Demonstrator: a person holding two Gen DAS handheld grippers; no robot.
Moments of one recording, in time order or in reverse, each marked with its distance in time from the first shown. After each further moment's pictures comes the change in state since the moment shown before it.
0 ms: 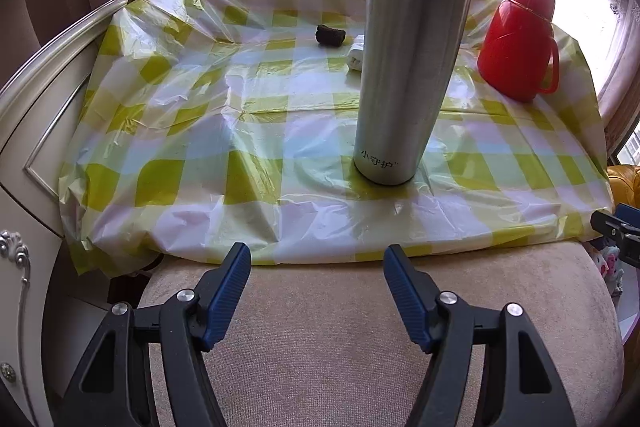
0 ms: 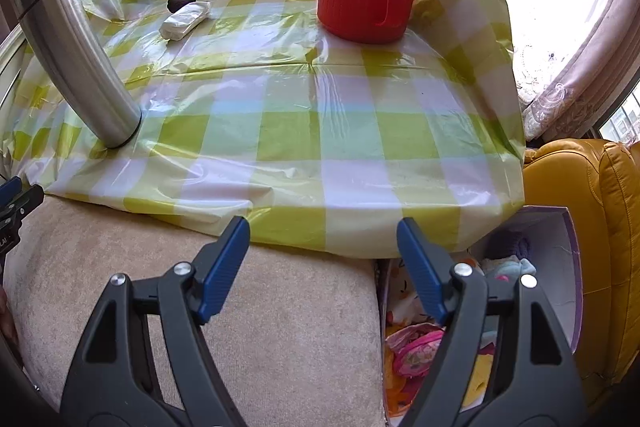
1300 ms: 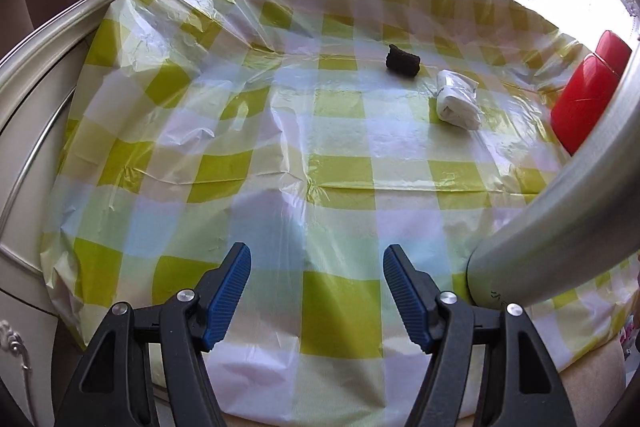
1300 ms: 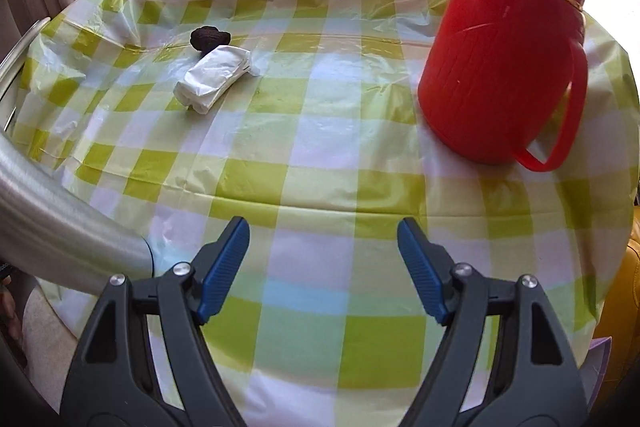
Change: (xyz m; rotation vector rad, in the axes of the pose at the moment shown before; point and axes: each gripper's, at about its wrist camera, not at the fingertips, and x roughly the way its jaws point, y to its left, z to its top) left arm 0.087 0.080 0.094 -0.081 -0.003 0.028; right arm 0.101 0.067 0.149 -0.091 -0.046 0.155
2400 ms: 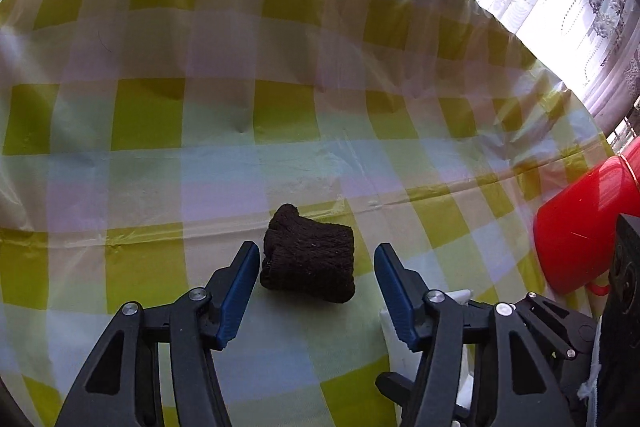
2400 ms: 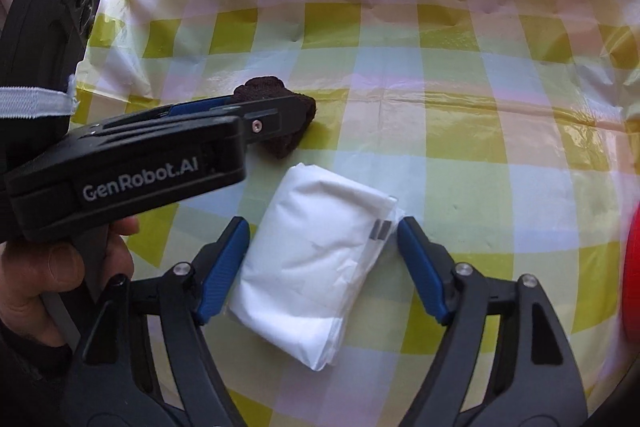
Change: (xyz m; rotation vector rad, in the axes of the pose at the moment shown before) left arm 0.195 -0.096 0.225 0.151 0.070 -0.421; right arm 0.144 0.097 0.141 0.015 0.057 0.198
